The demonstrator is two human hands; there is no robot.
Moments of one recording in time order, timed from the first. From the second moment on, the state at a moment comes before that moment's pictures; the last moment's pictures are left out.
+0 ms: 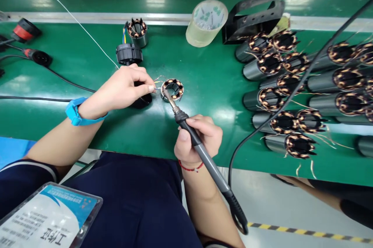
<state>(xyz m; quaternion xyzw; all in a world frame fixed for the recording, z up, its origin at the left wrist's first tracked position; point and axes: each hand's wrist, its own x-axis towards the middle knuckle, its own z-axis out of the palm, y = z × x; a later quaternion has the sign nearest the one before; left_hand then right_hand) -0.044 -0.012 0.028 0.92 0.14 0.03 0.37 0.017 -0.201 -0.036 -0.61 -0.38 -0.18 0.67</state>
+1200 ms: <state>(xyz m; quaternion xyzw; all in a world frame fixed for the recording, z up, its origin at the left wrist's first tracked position) -0.043 -0.008 0.025 0.90 0.13 0.03 0.40 0.018 -0.201 -0.039 -0.63 -0.38 -0.18 0.66</state>
